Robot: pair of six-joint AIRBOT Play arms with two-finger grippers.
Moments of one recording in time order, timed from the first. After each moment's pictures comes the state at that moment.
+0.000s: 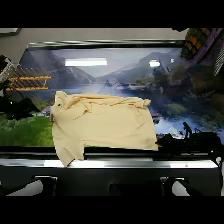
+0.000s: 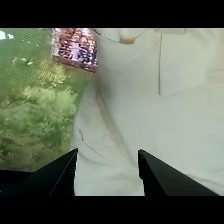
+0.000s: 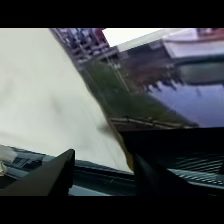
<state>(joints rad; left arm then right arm) 0.37 -1.30 1.25 1.20 -1.43 -1.55 -0.51 -1.13 0.43 2.29 -1.19 -1.92</state>
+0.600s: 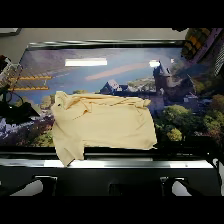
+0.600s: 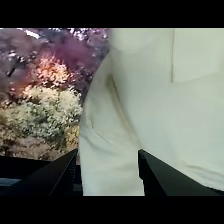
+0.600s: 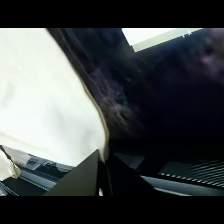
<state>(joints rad) 0.41 -1.26 1.15 1.20 -1.43 -1.52 -0.51 -1.17 0.37 2.36 -1.13 -1.98</state>
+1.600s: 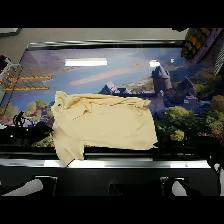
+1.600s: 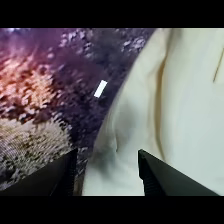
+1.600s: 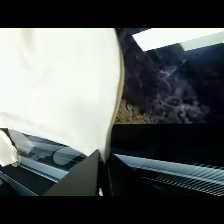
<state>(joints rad) 0.56 -1.30 0.66 0.85 -1.10 -1.18 -0.51 -1.04 0.36 2.40 -1.23 -2.02</state>
